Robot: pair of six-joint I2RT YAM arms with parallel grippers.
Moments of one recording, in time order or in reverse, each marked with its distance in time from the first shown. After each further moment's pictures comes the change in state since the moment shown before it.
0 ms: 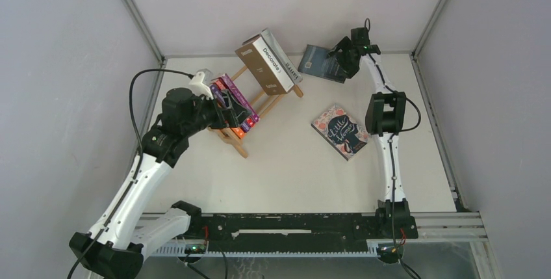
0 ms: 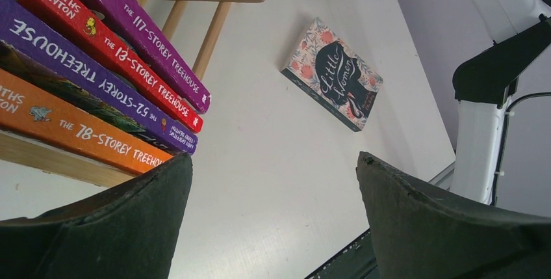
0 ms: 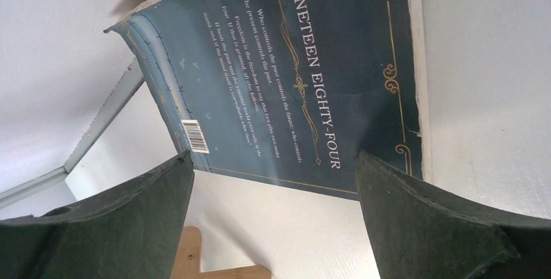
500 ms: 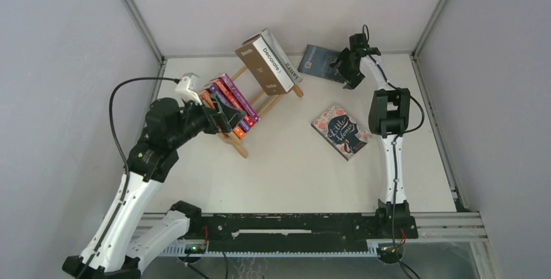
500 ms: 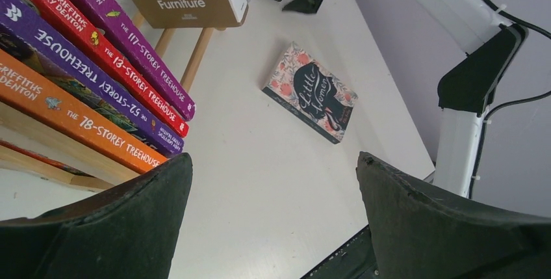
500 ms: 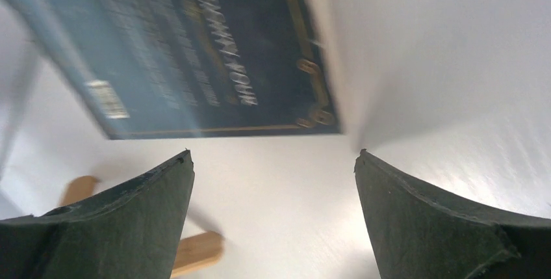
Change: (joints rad) left arm -0.002 -0.122 -0.003 -0.011 -0.005 -0.029; right arm 0.000 -0.124 -0.205 -0.056 0.053 -0.011
